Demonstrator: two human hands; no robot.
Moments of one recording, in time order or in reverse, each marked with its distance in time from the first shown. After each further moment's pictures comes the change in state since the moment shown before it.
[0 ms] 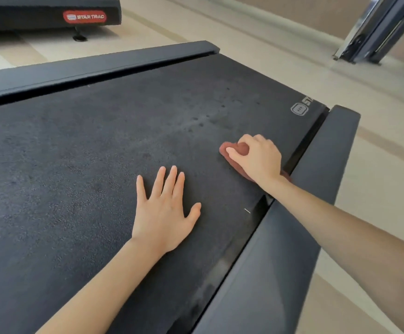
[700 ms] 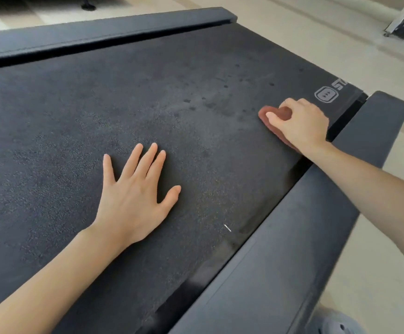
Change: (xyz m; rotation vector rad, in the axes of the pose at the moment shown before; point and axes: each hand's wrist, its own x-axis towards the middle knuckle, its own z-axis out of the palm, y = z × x) left_hand 0.041 0.018 -0.003 0.017 -0.023 -0.140; right_hand 0.112 0.121 0.039 -0.001 0.055 -0.085
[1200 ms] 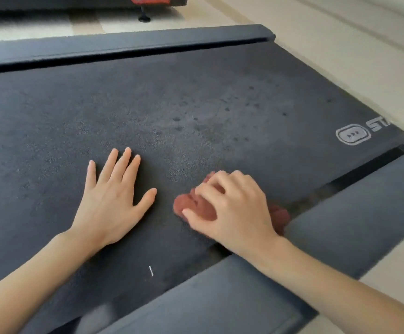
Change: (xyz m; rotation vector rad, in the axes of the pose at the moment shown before) left_hand 0.035 0.057 0.013 -0.012 0.101 -0.289; right_hand -0.084 -0.053 -0.035 0.432 0.035 -0.647
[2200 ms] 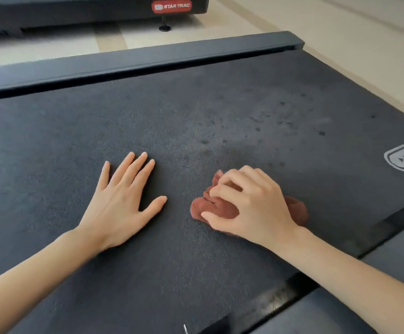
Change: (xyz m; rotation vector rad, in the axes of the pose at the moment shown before) left_hand 0.054 -0.059 -0.007 0.008 -0.071 0.073; right_hand 0.067 0.025 0.047 0.142 -0.012 -0.186
